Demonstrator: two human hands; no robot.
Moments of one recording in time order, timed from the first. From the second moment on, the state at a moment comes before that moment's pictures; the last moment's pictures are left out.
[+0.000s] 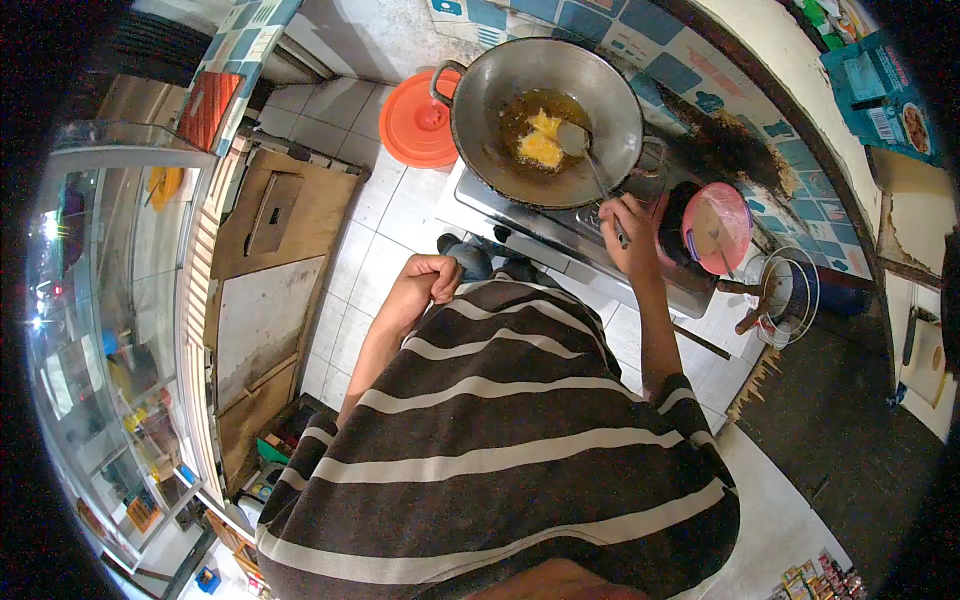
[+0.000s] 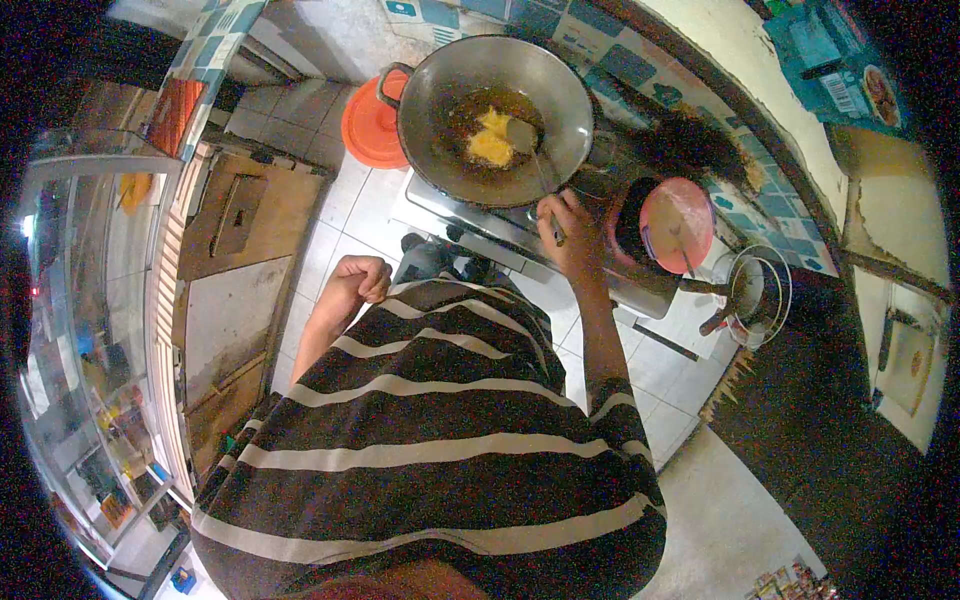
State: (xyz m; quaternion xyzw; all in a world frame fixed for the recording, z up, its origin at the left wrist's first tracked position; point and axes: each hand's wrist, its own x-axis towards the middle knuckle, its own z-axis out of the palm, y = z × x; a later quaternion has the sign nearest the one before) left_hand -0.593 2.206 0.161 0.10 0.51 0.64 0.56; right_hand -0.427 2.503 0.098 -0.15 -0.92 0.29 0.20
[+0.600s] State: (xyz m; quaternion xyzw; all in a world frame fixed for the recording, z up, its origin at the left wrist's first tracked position) left_hand -0.594 2.207 0.157 0.09 0.51 0.65 0.56; right_hand -0.428 2.494 0.098 -0.20 -0.87 0.38 0.24
